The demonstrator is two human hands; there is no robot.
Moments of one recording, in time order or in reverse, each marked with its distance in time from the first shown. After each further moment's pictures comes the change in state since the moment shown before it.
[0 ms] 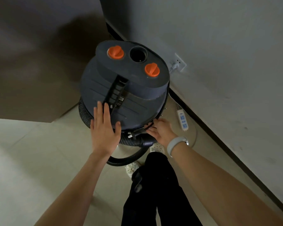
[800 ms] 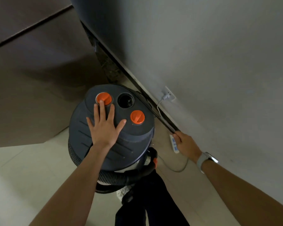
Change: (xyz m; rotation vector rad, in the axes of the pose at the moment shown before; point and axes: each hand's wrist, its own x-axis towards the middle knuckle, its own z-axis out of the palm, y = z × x) left_hand 0.137 0.085 -0.026 0.261 -0.162 -0.044; right_hand 0.023 -0.148 -0.088 -1.363 0.044 -0.625
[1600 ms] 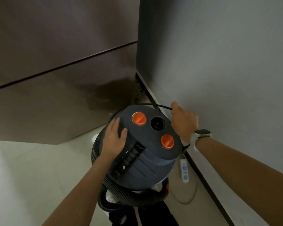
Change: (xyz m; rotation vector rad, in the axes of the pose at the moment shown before) left_hand 0.008 -0.069 -0.033 -0.710 0.119 -0.159; right_hand 0.061 -0.207 -0.048 -0.663 0.315 -0.376
